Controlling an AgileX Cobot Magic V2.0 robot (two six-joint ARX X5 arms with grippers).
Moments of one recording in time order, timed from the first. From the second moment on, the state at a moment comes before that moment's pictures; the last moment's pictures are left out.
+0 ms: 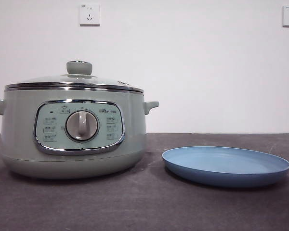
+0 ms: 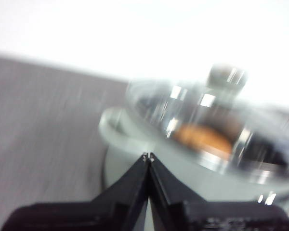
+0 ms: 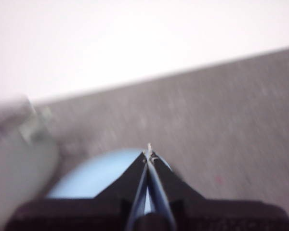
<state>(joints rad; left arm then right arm) -0.10 0.00 0.03 -0.02 0.11 -0.28 0.03 0.00 0.02 0.00 -0.21 0.26</state>
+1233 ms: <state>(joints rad) -0.10 0.84 1.39 -0.62 0.36 -0.06 0.07 1.04 1.56 -0.60 -0.73 0.07</state>
